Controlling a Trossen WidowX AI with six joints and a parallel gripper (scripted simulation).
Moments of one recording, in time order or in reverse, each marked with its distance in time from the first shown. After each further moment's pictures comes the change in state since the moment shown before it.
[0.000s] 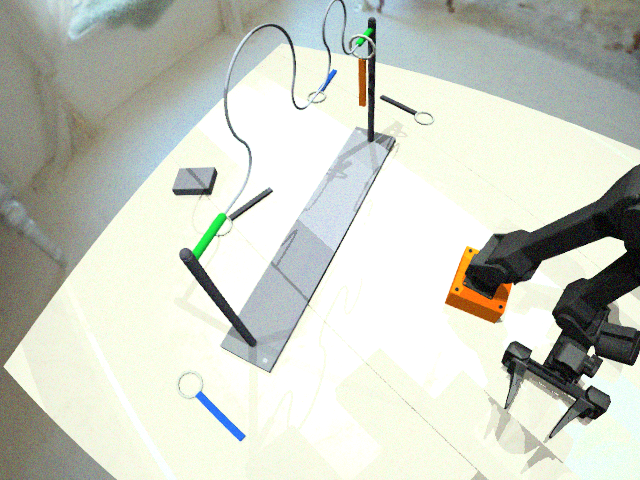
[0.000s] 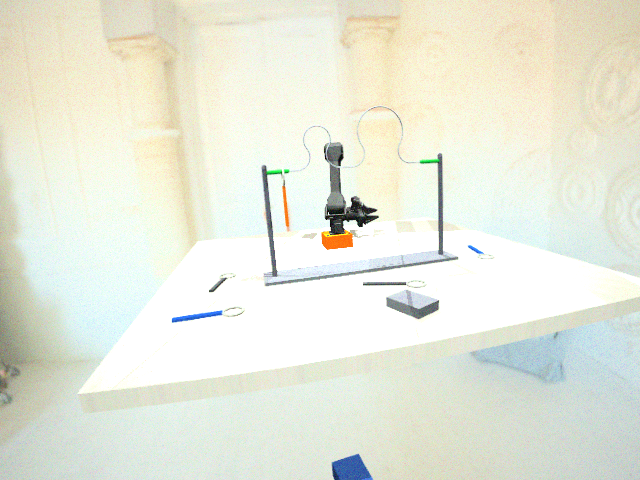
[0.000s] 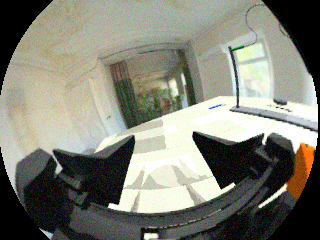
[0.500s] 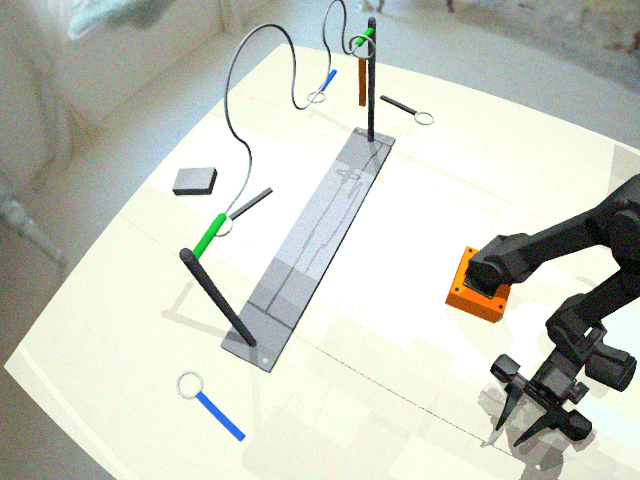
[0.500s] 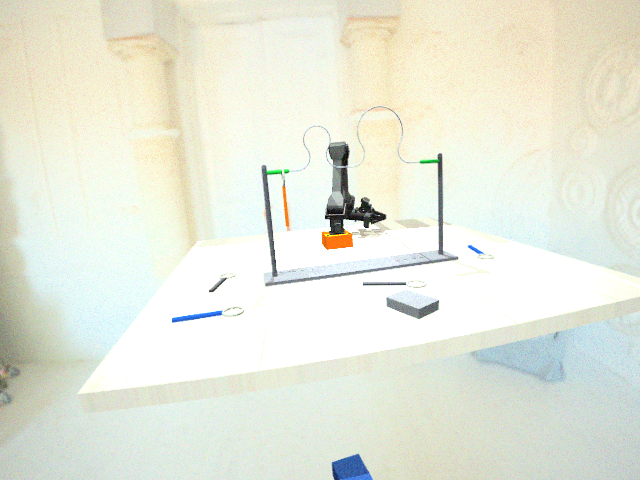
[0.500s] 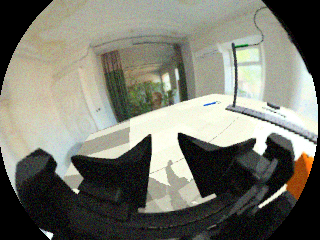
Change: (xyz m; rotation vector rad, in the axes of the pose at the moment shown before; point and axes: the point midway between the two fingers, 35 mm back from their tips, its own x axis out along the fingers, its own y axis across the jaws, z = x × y) arm 0.037 -0.011 -0.010 -0.061 0.089 -0.107
